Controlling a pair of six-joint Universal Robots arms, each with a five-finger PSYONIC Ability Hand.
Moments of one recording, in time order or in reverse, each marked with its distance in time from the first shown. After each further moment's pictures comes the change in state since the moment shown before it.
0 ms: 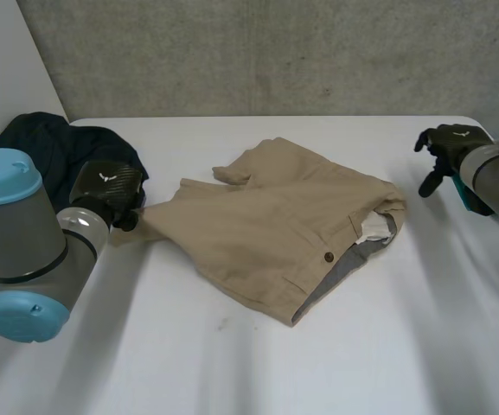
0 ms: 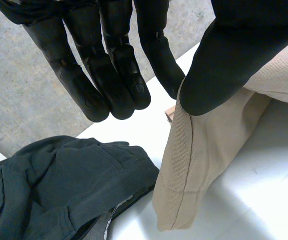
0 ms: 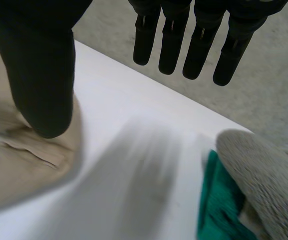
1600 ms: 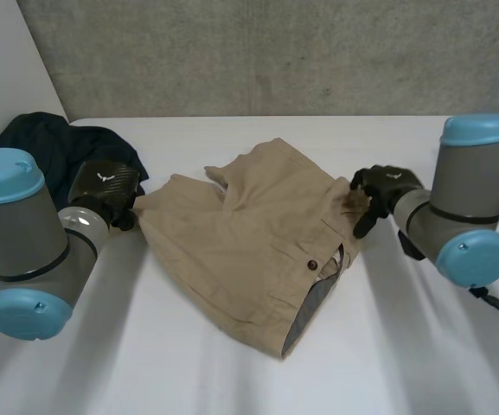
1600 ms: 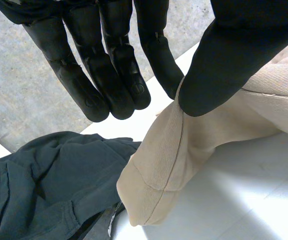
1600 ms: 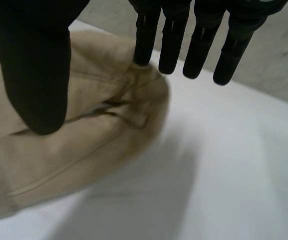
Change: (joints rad) left arm 0.001 -0.014 0.012 0.001 -0.021 -0.001; right arm 0.216 -0.091 0.298 -0.120 0.070 0.142; left_hand 0.000 0.000 0.000 0.000 0.000; right_hand -0.010 -0.007 -0.009 -0.009 -0.010
